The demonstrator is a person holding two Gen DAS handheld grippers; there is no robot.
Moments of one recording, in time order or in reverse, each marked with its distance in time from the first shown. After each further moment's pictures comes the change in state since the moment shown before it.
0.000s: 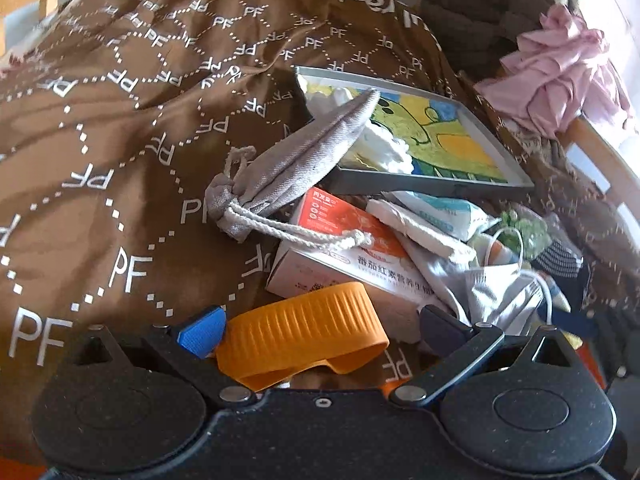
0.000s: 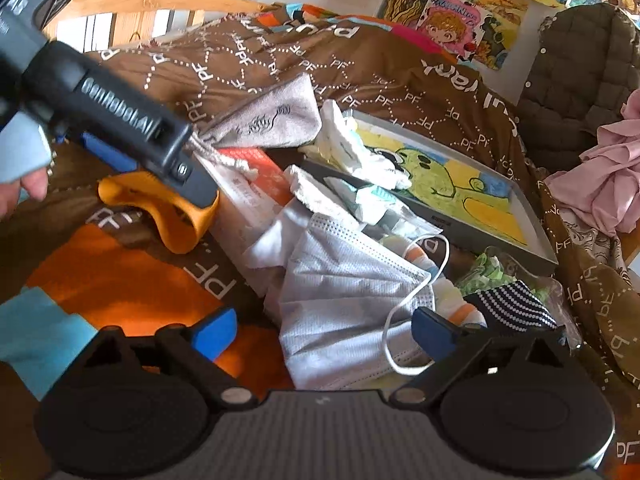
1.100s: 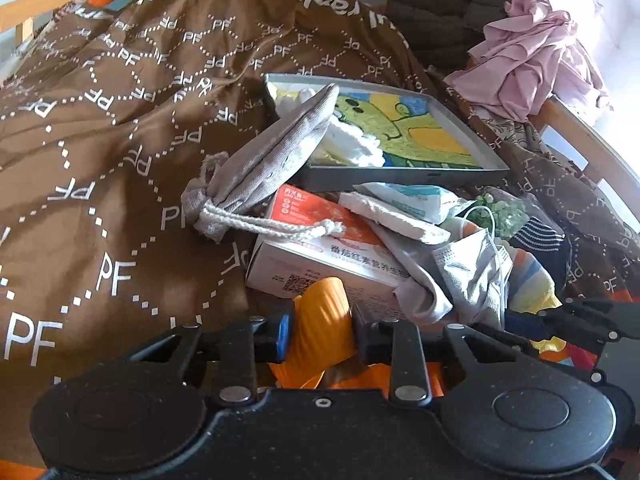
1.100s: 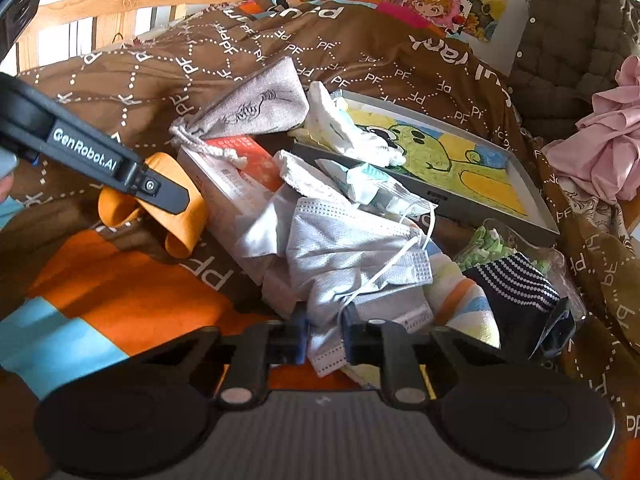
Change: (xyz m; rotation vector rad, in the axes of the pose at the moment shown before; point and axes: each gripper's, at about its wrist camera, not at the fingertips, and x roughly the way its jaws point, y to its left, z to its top) left arm -0.009 -0.012 -0.014 0.104 -0.034 -0.036; right arm -0.002 -0.007 0.000 0.082 0.050 0.016
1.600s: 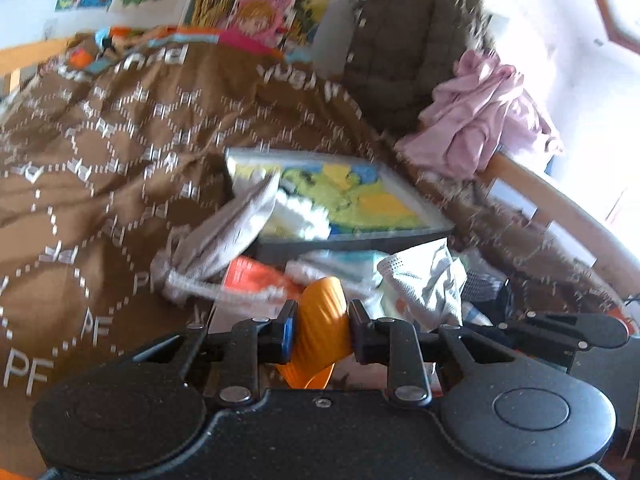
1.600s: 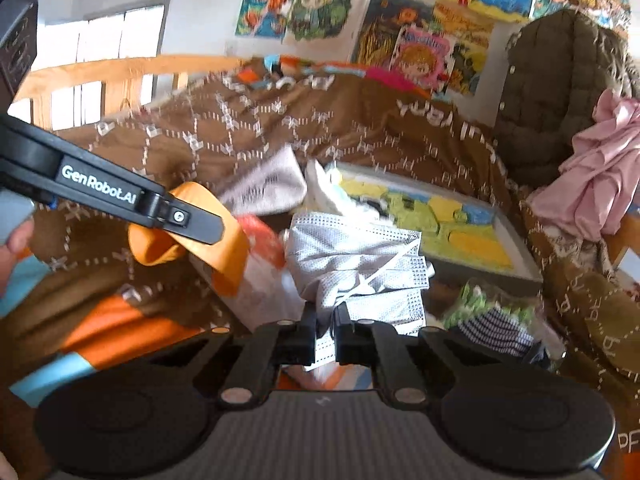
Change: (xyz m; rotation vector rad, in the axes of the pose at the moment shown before) left arm -0.041 -0.020 0.000 0.034 -0.236 -0.108; right arm -0.041 -0.001 0.007 0.037 -0.220 -0.008
